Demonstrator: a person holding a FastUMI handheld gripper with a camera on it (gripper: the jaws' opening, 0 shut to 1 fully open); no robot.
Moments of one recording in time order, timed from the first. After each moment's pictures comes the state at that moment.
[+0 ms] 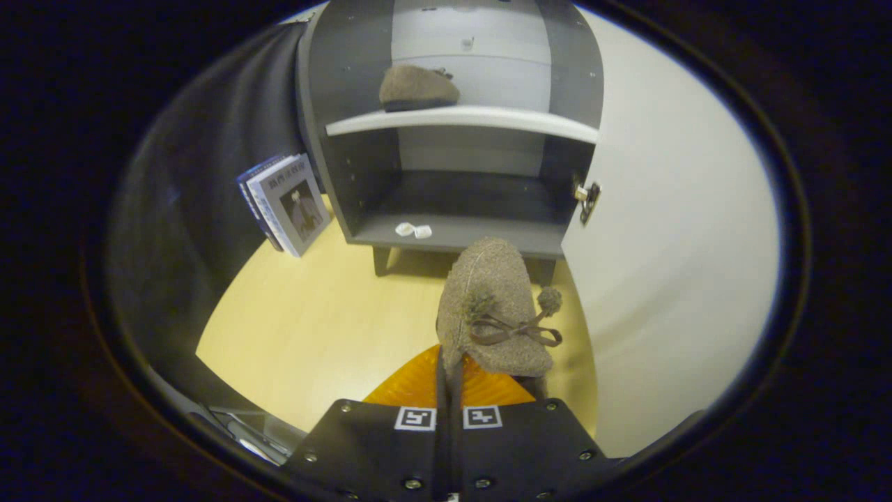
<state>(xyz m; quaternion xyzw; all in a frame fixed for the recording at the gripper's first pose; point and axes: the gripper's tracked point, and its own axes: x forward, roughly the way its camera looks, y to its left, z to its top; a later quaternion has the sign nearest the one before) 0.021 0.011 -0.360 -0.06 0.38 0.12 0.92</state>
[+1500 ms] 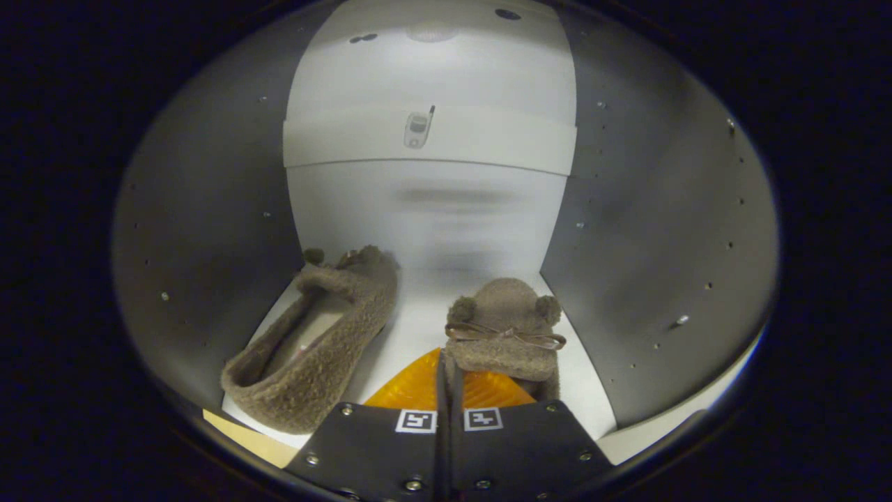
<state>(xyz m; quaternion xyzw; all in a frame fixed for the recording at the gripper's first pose) 0.358 0.053 -0.235 -0.04 0.27 0.03 0.96</state>
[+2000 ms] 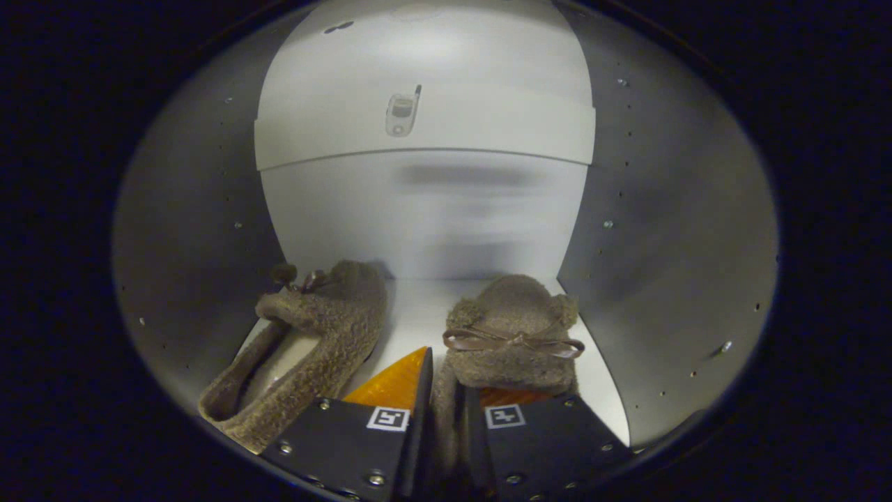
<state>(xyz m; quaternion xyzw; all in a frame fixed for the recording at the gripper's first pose) 0.395 0.057 -0.249 -0.04 0.27 0.04 0.96</state>
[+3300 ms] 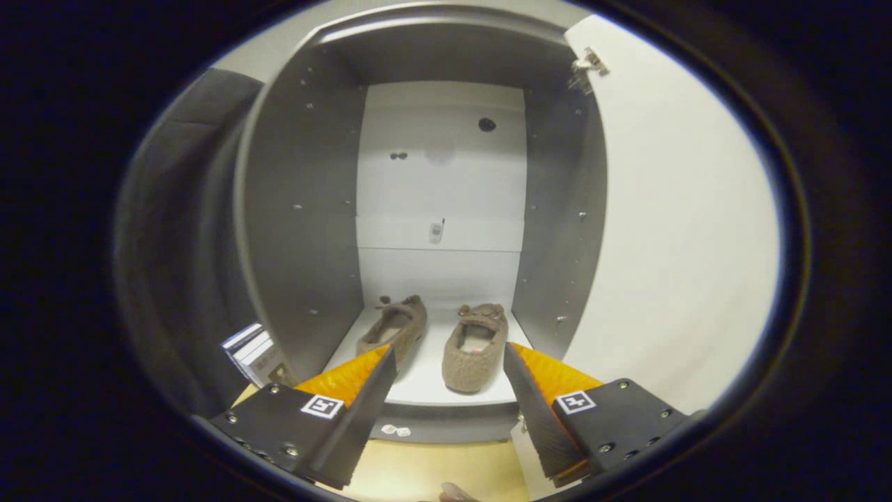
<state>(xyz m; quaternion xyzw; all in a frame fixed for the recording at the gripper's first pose) 0.145 0.043 -0.091 -0.03 0.13 0.06 0.99</state>
